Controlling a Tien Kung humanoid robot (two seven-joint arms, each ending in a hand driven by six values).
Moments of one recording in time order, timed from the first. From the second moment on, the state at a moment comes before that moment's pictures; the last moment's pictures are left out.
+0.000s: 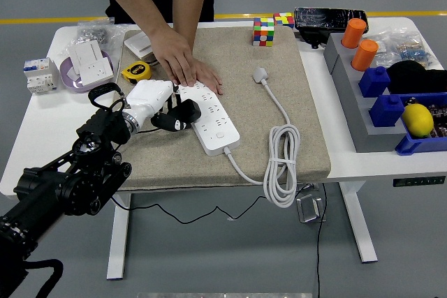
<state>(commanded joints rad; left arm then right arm) -0.64 0.05 -0.96 -0.74 2.27 0.17 -0.01 0.19 -0.35 0.12 0.40 0.07 -0.25 -0.21</state>
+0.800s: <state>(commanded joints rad) -0.64 0.05 -0.97 -0.74 2.27 0.16 -0.01 0.18 -0.35 0.12 0.40 0.07 -0.27 -0.20</state>
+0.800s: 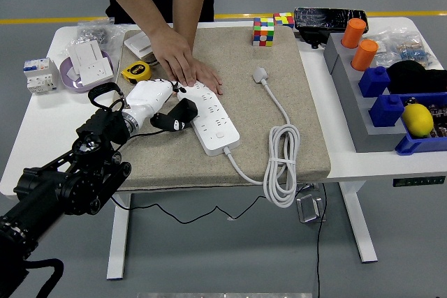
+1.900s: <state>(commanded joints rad) -0.47 0.12 -1.09 -1.12 1.95 0.11 0.03 0.17 -0.34 0.14 0.40 0.07 -0.27 -0.20</state>
